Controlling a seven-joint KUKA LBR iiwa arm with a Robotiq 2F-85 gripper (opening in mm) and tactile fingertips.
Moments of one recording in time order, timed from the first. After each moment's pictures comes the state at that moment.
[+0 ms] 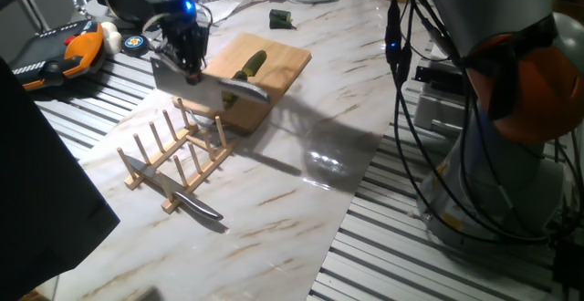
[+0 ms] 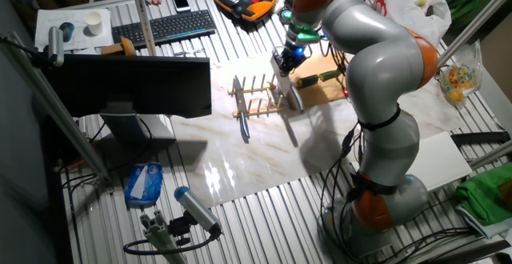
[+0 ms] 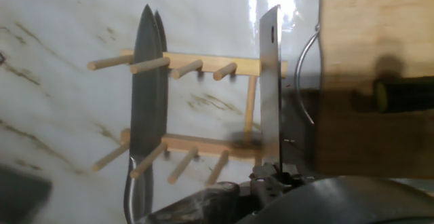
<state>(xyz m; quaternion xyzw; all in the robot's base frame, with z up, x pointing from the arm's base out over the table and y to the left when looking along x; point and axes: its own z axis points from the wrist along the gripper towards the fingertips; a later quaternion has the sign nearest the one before) 0.581 0.068 0.210 0.00 -0.99 -0.08 0.09</state>
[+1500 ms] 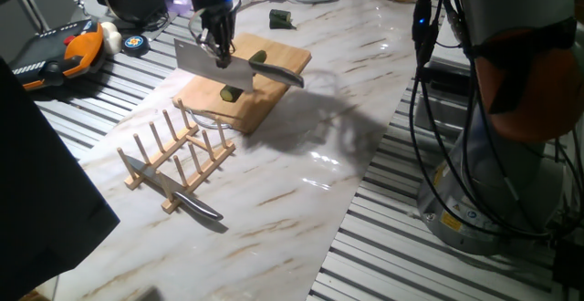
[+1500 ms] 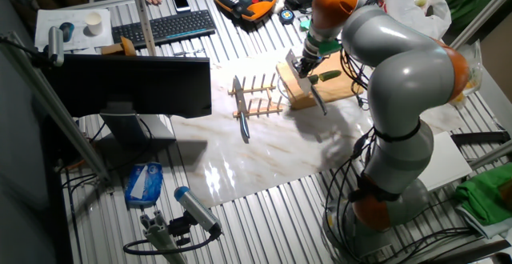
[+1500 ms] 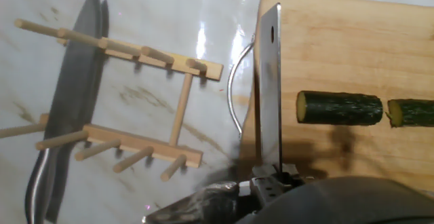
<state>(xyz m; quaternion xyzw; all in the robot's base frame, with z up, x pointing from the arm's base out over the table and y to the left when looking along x) 0.557 -0.004 0.203 0.06 -1.00 -0.03 0.00</state>
